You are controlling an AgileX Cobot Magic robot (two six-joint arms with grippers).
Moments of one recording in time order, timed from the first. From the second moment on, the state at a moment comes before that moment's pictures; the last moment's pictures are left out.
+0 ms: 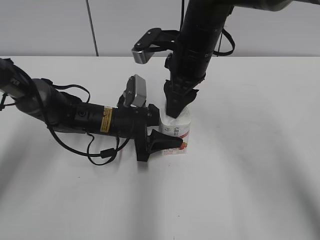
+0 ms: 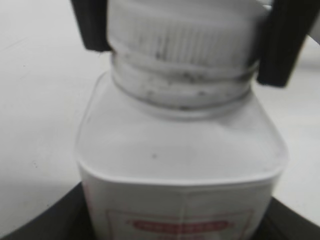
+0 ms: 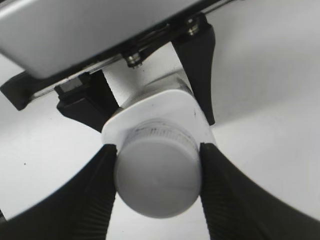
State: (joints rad) left arm -0.36 2.37 -1.24 1.43 -1.08 -0.61; right arm 0.55 2.13 -1.80 0.24 1.22 -0.81
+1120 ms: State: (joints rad) left arm -0.36 2.37 -1.24 1.43 -1.08 -0.61; right arm 0.55 2.03 -1.80 0.16 1.22 -0.70
